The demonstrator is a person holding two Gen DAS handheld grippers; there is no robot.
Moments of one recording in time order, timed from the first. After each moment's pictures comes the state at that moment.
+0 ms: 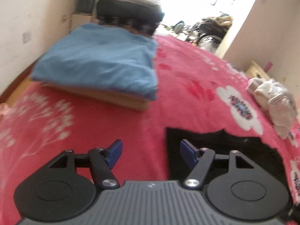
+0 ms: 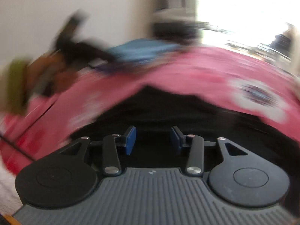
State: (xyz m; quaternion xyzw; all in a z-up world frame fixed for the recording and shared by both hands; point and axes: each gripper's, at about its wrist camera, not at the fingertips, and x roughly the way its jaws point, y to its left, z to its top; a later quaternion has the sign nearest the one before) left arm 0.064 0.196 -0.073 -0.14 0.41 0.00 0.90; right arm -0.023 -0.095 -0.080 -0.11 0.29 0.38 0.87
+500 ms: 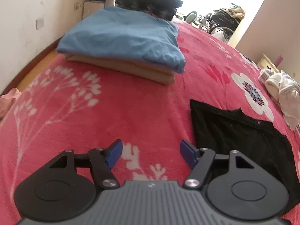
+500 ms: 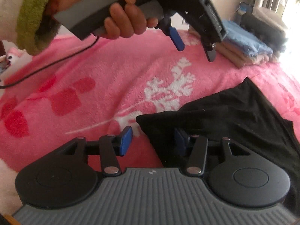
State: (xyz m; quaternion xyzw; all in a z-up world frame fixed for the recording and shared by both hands) left arm 0.038 0.213 -0.096 -0.16 0.44 0.00 0.88; right arm -0.041 0.035 -0.135 -0.27 0.30 0.48 0.78
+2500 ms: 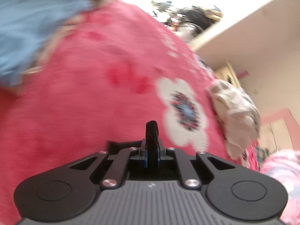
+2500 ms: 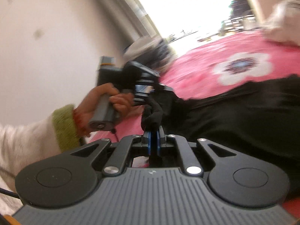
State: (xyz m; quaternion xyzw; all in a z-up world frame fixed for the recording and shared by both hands) left arm 0.191 0.041 -0.066 -0.29 0.45 -0.14 0.83; right arm -0.063 -0.196 -0.065 0.23 0.25 0.24 0.91
